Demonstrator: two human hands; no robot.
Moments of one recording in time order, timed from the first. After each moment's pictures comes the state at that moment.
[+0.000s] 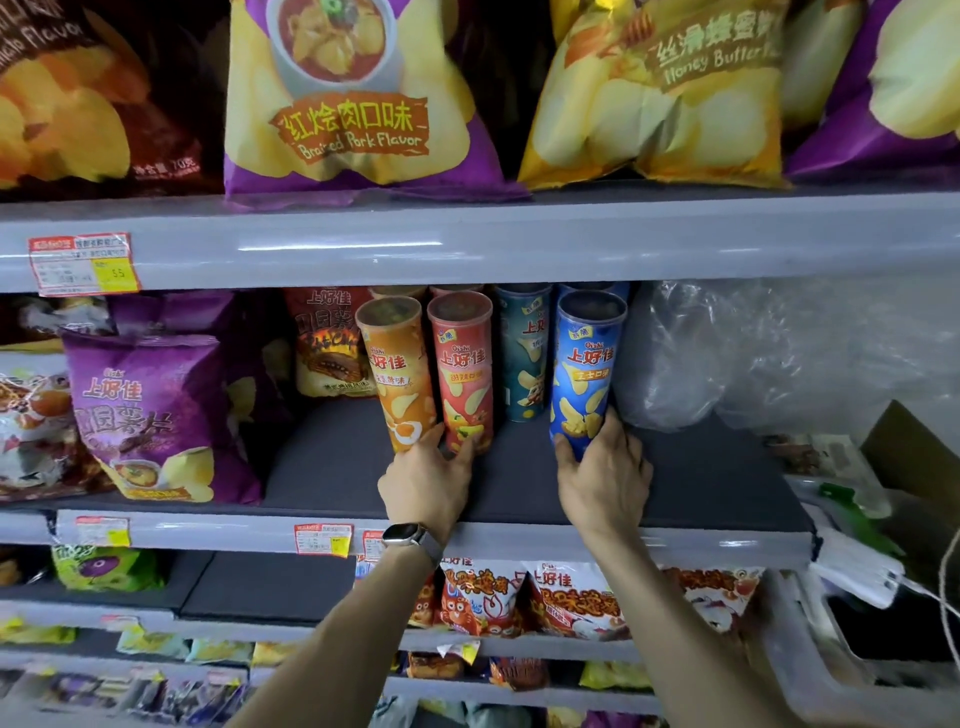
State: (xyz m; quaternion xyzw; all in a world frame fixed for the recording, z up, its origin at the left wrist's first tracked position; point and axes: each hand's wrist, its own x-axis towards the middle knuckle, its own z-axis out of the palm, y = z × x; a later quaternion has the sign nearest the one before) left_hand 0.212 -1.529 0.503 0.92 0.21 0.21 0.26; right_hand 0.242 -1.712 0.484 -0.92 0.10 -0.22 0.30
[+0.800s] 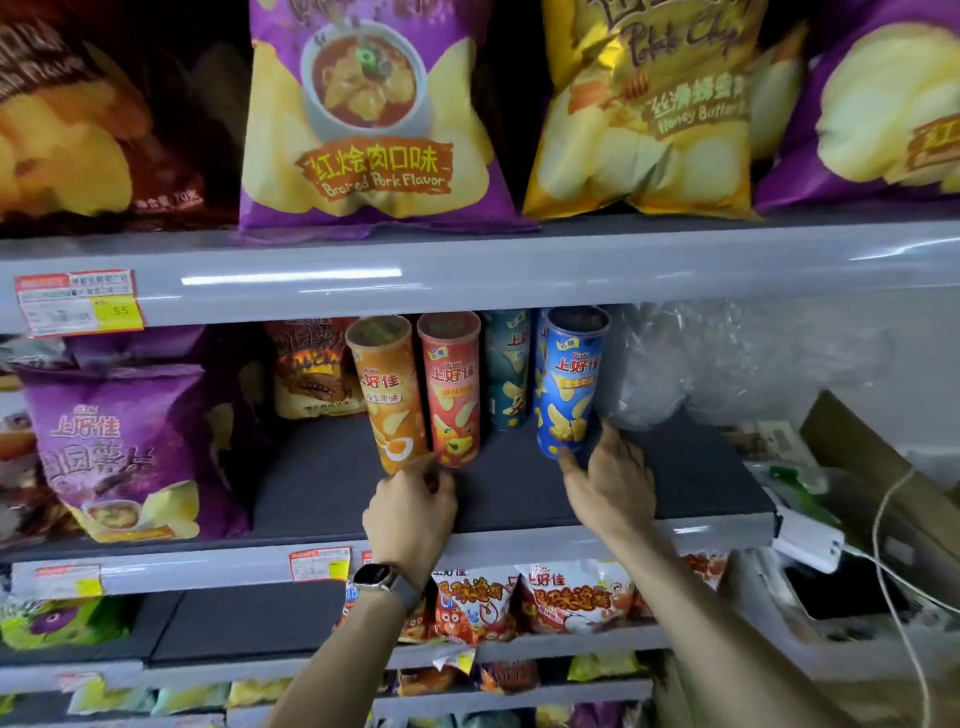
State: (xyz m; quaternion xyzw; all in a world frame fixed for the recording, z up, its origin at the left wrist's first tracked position) left_hand 0.182 -1.509 0.513 0.93 0.14 0.16 0.31; right_hand 0.222 -1.730 0.516 -0.94 0.12 -0.12 0.29
